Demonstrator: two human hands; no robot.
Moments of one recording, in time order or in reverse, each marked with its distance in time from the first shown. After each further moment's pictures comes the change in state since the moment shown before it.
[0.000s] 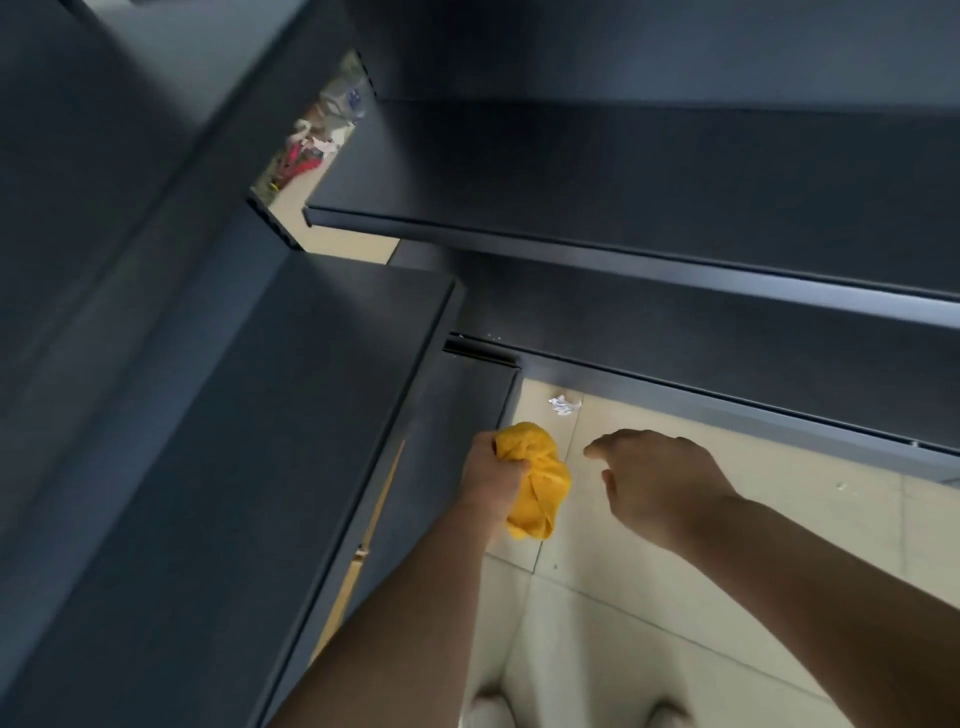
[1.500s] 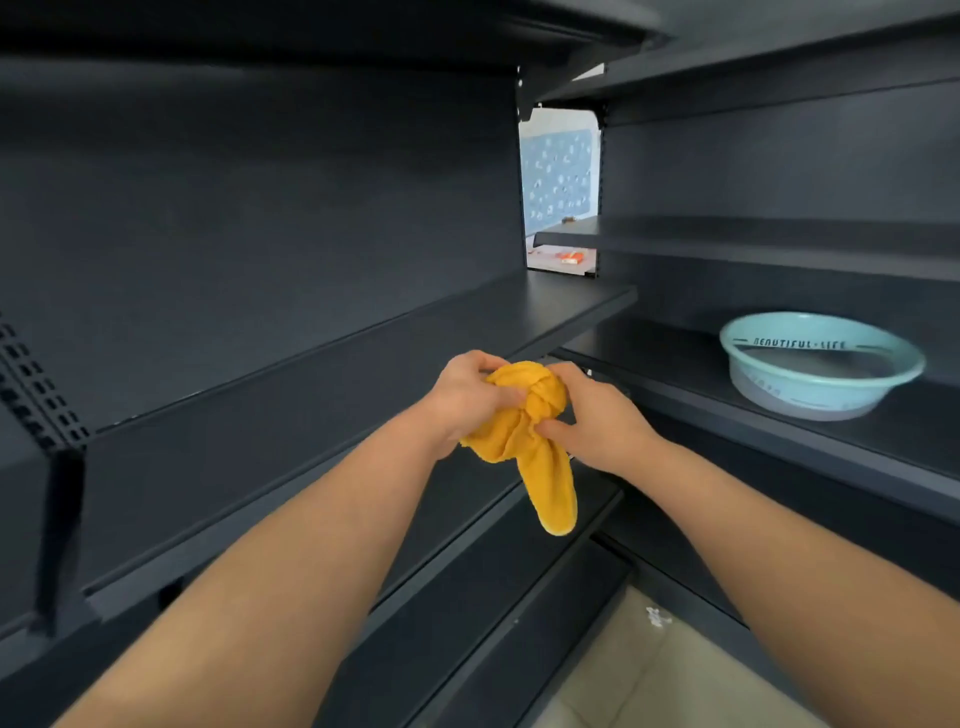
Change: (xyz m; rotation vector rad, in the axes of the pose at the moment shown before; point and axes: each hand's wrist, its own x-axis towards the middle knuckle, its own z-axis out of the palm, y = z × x) left_hand -0.601 0.170 -0.300 0.035 0.391 0.608; right_hand -0.392 -0.283 -0.274 0.229 0.541 -0.649
